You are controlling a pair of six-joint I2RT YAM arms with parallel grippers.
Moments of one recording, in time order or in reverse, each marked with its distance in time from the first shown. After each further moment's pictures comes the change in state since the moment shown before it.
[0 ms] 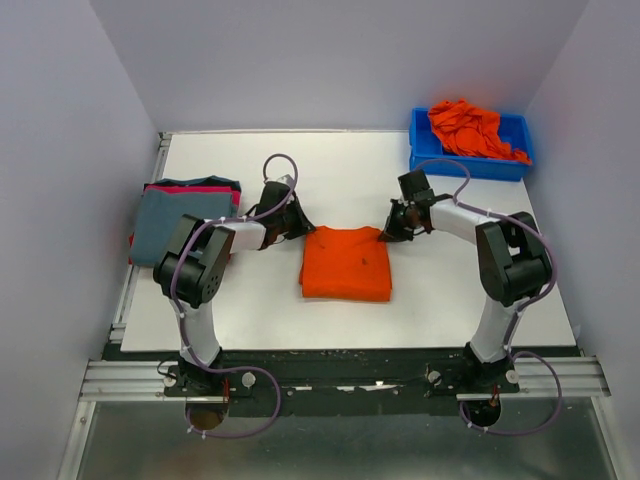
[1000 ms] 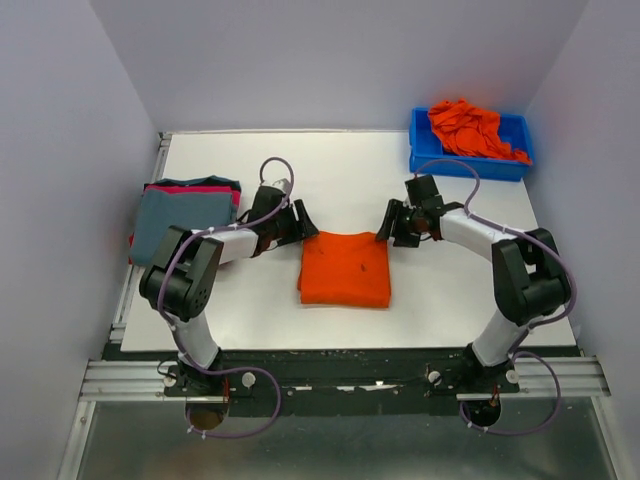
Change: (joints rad) left arm -0.002 -0.125 -0.101 -0.029 0.010 0.095; right arm 0.006 -0.180 -0.134 0.046 -0.002 -0.045
